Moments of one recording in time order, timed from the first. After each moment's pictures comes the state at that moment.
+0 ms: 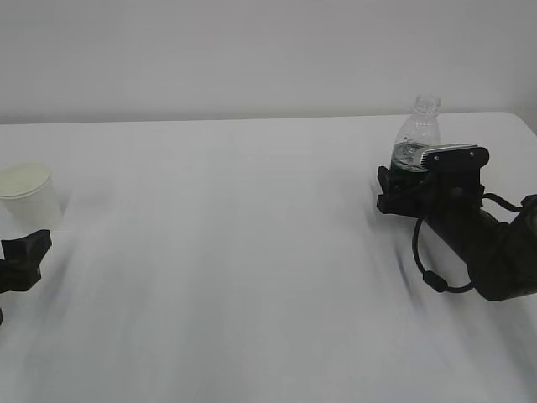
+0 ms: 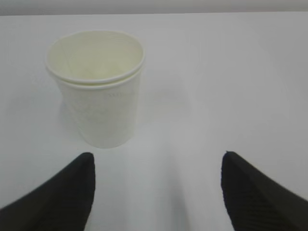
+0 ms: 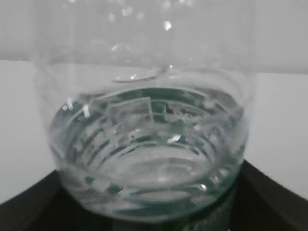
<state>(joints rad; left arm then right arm) -0.04 1.81 -0.23 0.02 -1.14 -0.07 0.12 2.31 -0.91 -0.04 -1.15 -0.01</state>
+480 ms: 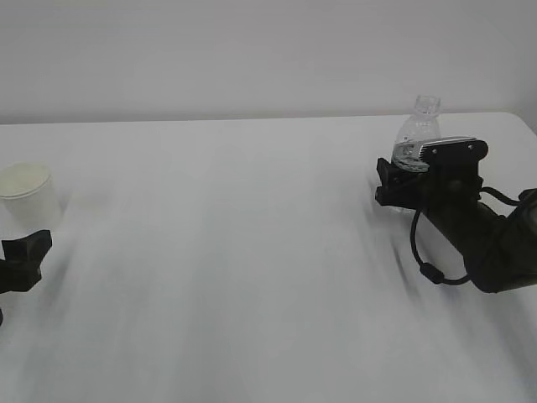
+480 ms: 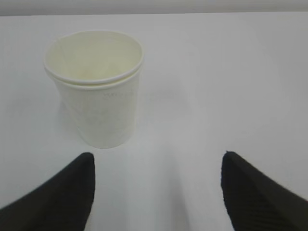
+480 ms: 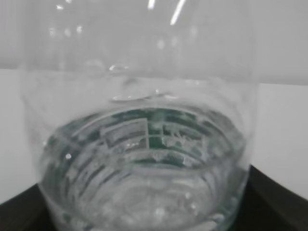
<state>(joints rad) -0.04 1.81 -0.23 0.02 -1.14 -0.07 0.12 2.31 -0.95 -0.03 -1.15 -0.02</state>
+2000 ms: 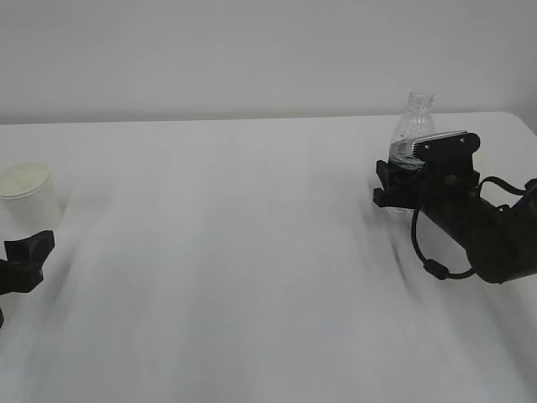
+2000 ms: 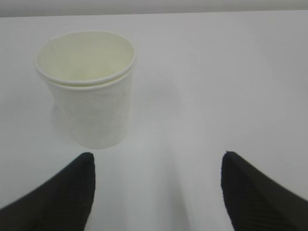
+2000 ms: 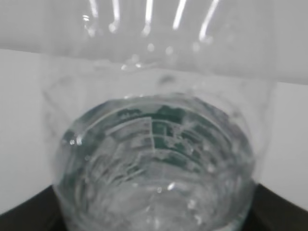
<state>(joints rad) -0.04 1.81 -0.23 0.04 -1.14 -0.07 0.12 2.27 -0.95 -0.07 -1.03 -0.05</state>
